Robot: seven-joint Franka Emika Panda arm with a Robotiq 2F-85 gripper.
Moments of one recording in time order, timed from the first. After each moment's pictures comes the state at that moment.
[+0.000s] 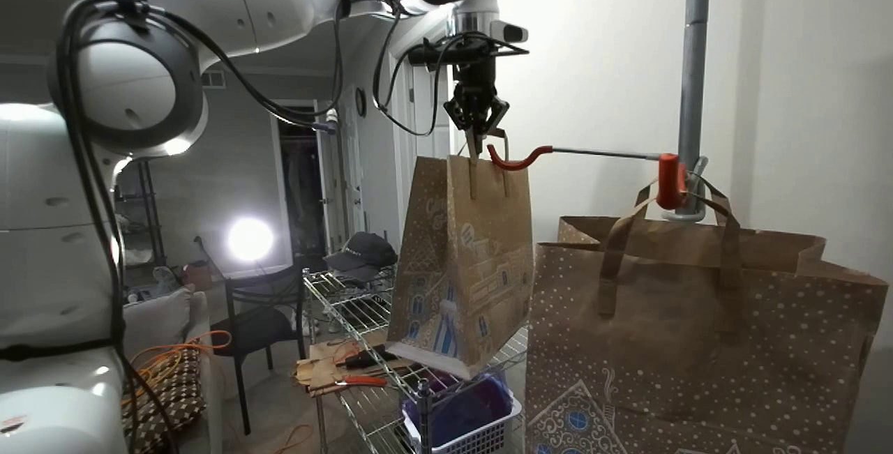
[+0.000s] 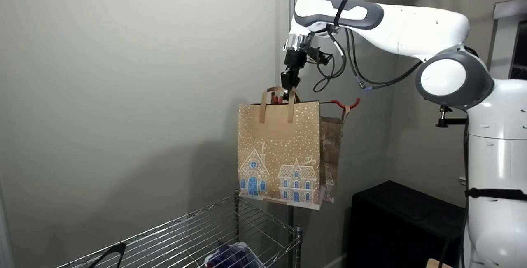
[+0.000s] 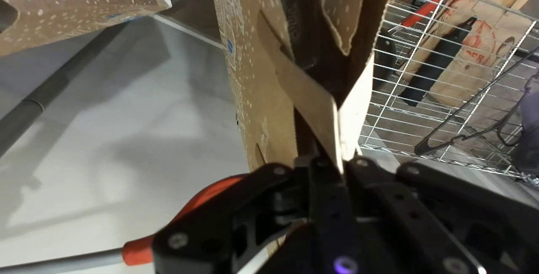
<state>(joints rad) 0.07 0.10 -0.15 -1.16 0.18 1.40 -0.26</state>
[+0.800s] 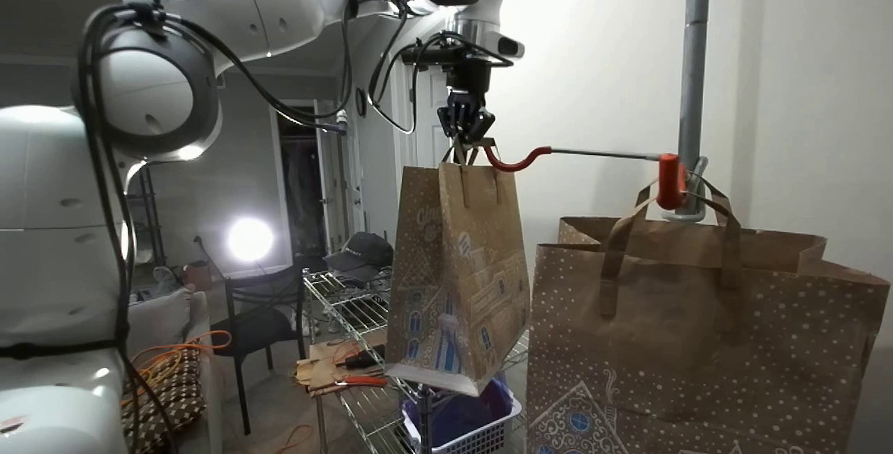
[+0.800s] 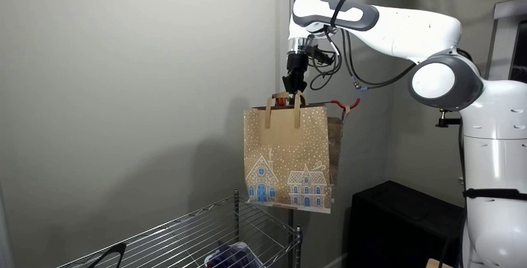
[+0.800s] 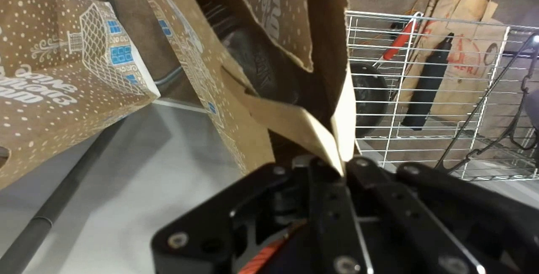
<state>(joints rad) 0.07 0.15 -0.16 -1.10 0.21 1.21 -0.05</state>
